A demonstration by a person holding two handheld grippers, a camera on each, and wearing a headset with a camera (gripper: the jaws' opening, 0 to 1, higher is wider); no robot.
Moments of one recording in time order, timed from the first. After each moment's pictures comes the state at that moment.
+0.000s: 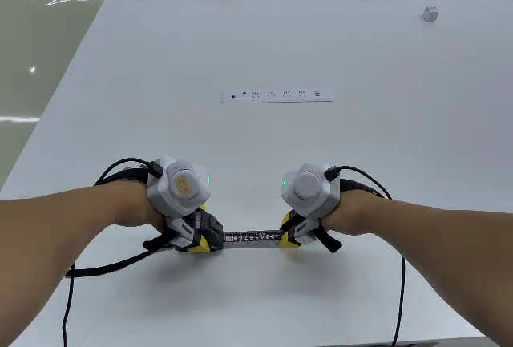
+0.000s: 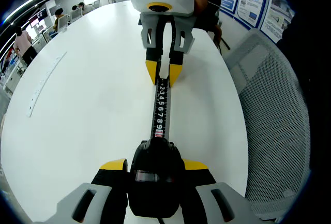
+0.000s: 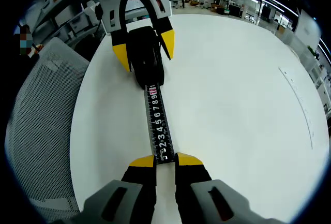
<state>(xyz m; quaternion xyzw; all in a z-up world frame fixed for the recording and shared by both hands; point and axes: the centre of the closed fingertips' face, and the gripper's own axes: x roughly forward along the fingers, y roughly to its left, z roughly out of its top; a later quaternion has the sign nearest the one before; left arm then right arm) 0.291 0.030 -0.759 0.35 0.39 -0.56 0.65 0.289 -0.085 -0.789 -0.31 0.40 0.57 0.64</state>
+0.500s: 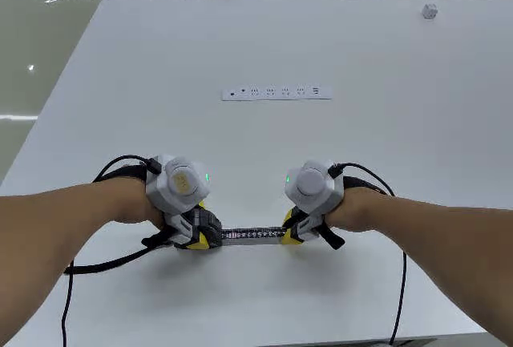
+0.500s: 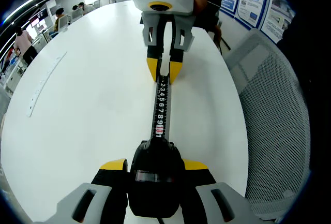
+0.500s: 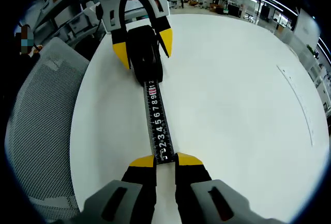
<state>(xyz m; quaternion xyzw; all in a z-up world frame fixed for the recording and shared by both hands) 0.291 0.029 -0.759 0.35 0.39 -0.56 0.65 0.289 -0.095 -0.785 -0.31 0.40 0.57 0.65</state>
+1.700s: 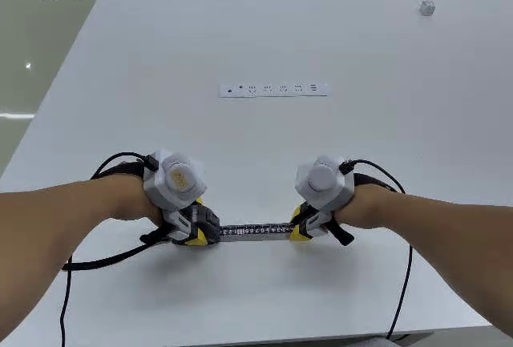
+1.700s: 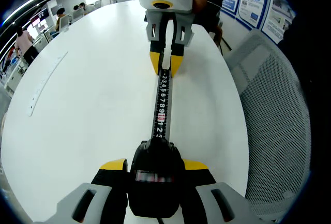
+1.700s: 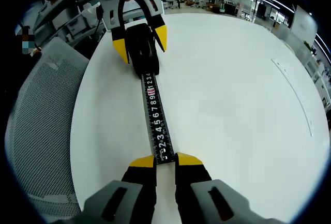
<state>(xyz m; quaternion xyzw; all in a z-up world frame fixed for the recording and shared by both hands) 0.289 0.027 -0.758 0.35 0.39 -0.56 0.65 0.286 -0.113 -0.785 -0.30 0.41 0.56 0.65</state>
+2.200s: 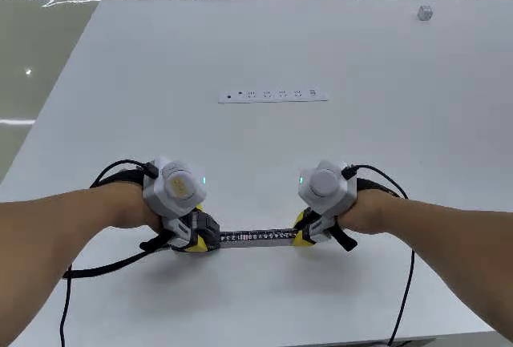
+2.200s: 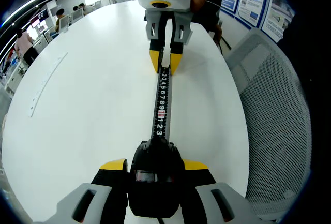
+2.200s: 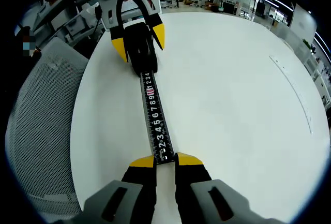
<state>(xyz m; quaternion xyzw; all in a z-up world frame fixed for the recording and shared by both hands) 0.290 0.028 -0.757 0.35 0.38 -0.56 0.65 0.288 -0.118 -0.785 -0.30 0.41 0.56 0.66</state>
